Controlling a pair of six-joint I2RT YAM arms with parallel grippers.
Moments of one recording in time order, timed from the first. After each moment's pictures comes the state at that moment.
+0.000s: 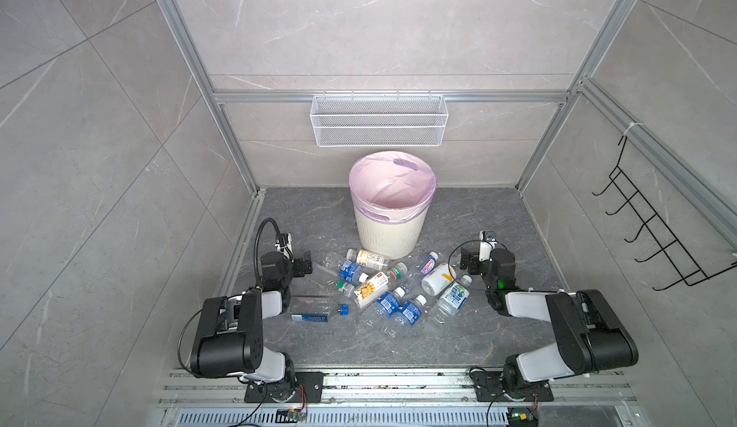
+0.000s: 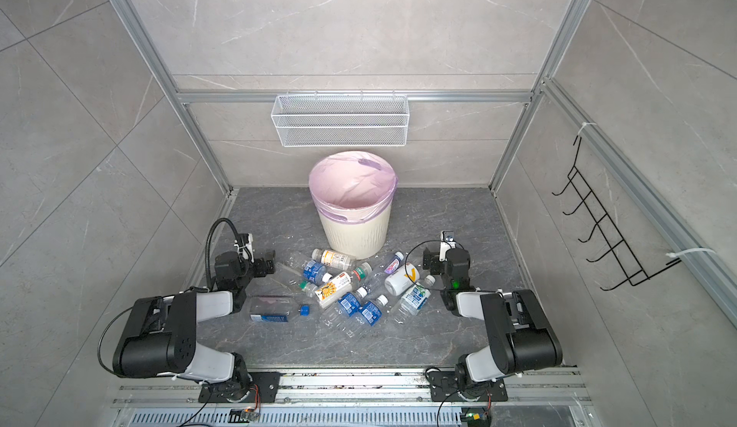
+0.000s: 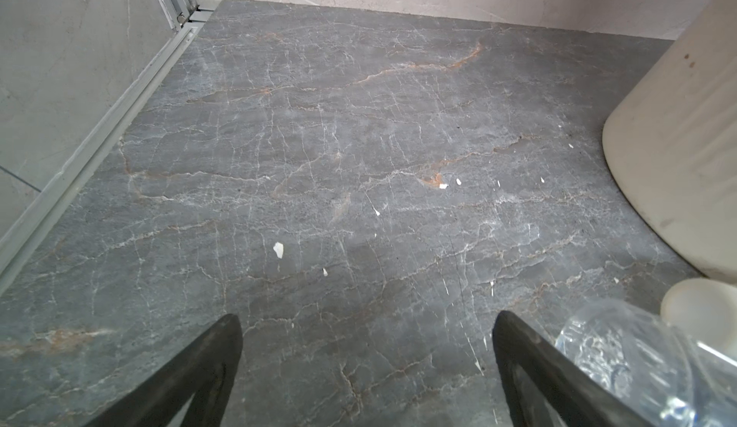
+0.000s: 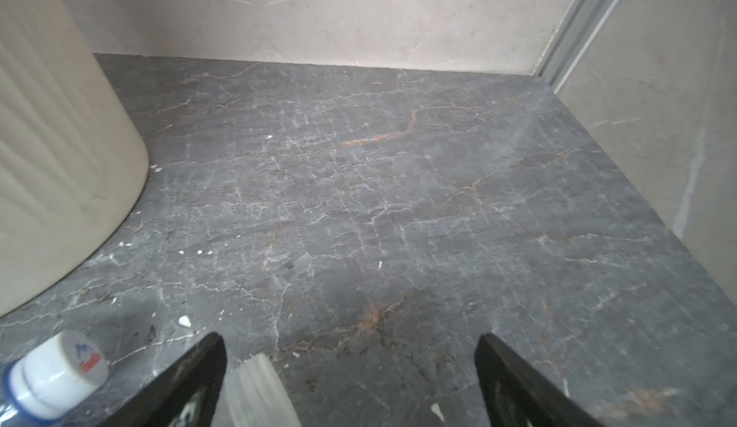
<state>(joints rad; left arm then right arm) 0.09 1.45 0.42 0.56 0.13 0.00 0.11 1.46 0.42 0.62 0.13 0.00</state>
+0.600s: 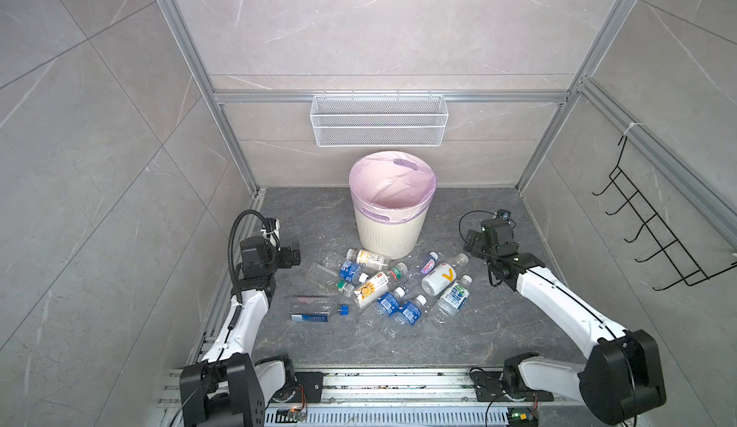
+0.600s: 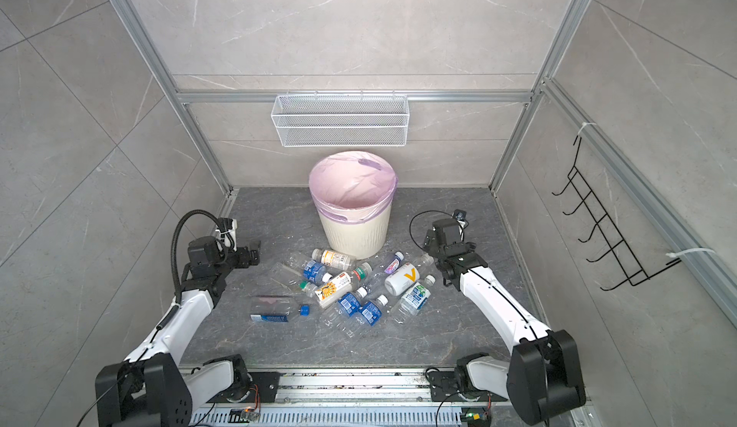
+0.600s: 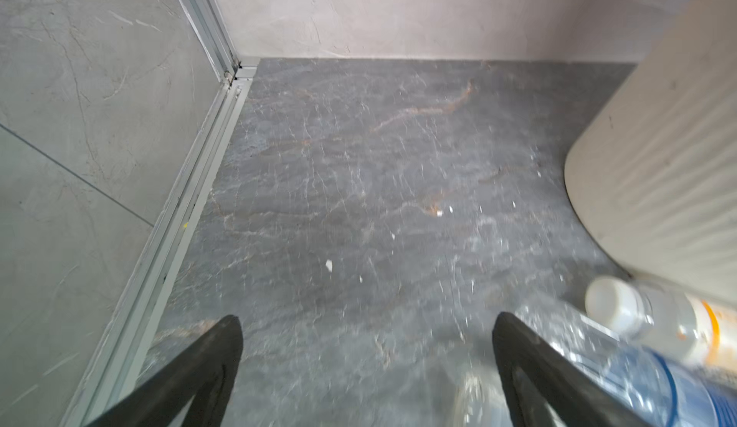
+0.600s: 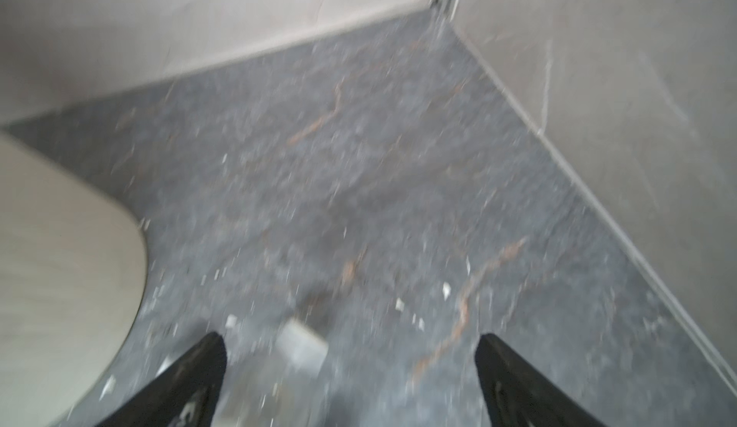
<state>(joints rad) 0.17 1.08 0.63 -0.09 0.20 0.17 0.30 1.22 0.87 -0.44 0.43 0.43</state>
